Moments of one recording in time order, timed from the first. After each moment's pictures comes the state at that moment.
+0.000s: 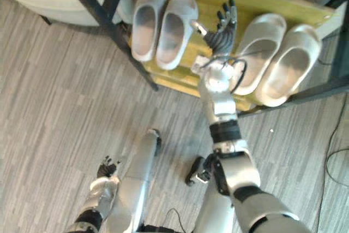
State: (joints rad) left arm -0.11 0.02 0.22 0.85 -0.25 -0.08 0.19; right arm -0.77 -0.14 0.06 0.23 0.22 -0.06 -0.39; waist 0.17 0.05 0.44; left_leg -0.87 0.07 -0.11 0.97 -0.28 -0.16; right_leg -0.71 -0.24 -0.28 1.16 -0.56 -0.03
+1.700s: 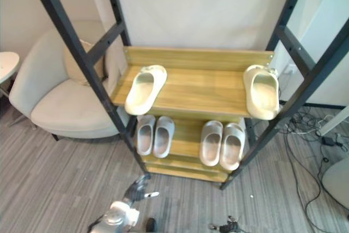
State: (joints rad) left arm 0.11 0.11 -0.50 0.32 -0.12 -0.14 0.01; right arm 0.11 -0.13 -0.19 1.04 -0.13 -0.02 -0.11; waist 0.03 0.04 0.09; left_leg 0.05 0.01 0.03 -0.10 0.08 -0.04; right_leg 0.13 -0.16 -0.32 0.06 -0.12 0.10
